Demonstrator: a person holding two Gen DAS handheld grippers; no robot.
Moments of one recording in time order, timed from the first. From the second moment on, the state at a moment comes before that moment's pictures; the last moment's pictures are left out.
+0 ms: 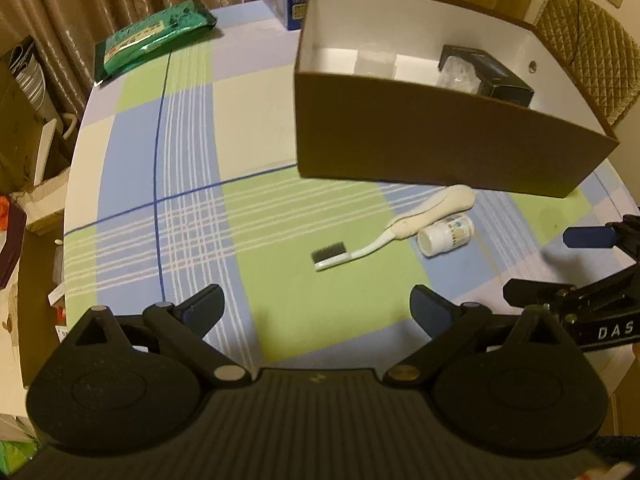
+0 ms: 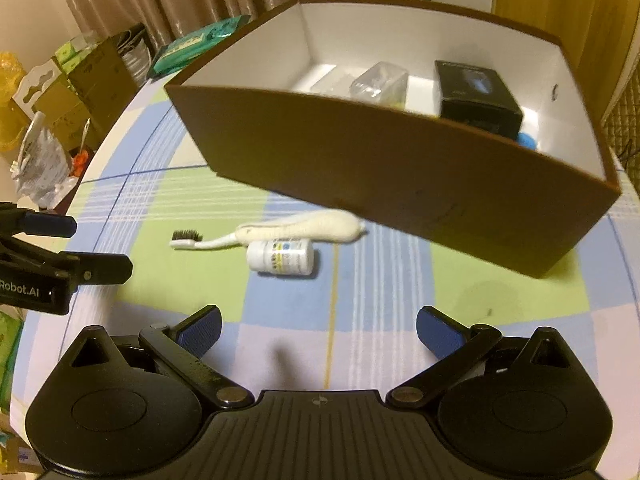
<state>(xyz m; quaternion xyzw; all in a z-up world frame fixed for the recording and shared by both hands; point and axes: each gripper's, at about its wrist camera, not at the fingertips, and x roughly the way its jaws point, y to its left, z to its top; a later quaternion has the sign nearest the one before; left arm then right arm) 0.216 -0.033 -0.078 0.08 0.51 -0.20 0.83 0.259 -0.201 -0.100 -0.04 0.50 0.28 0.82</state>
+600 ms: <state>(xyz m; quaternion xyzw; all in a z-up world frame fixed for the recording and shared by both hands) 0.236 -0.019 -0.101 0.06 0.53 -0.19 0.82 0.264 -0.168 -0.125 -0.05 0.49 0.29 0.82</state>
